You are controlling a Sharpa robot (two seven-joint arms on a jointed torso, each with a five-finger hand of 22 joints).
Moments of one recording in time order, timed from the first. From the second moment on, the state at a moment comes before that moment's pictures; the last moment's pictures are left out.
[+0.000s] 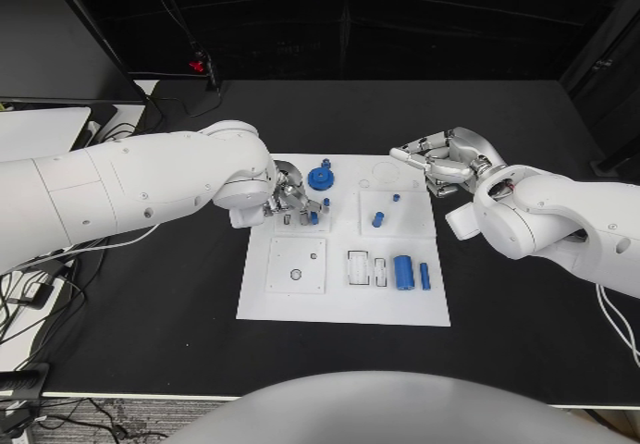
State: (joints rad) left arm 1.43 -0.53 -0.24 1.34 -0.77 0.20 -0.60; left_hand 1.11 0.20 -0.21 0.29 0.37 0.68 0.11 0.76 0.31 1.47 0.05 1.57 1.31 1.47 -0.01 1.57 1.31 0.01 1.46 0.11 1.57 1.31; right arm 1.20 -0.98 -0.05 1.69 -0.51 -0.51 0.09; right_hand 1.30 -0.02 -0.09 0.29 0.19 0.95 0.18 0.11 0.08 1.47 0.10 1.57 1.31 1.47 0.04 1.57 1.31 0.01 1.46 0.15 1.57 1.31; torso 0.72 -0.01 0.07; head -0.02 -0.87
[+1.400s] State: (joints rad) left arm 1.43 -0.52 -0.24 1.32 -0.77 0.22 -0.57; left_hand 1.25 0.21 -0.13 0.29 0.43 0.69 0.10 0.73 0.36 1.46 0.04 1.58 1.31 1.47 -0.02 1.57 1.31 0.01 1.47 0.10 1.57 1.31; right arm 1.20 -0.98 -0.05 1.68 -0.51 -0.51 0.08; right_hand 1.31 -0.01 -0.09 0.29 0.19 0.95 0.18 0.12 0.08 1.47 0.10 1.57 1.31 1.47 0.04 1.57 1.31 0.01 1.46 0.15 1.57 1.31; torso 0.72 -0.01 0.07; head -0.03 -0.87
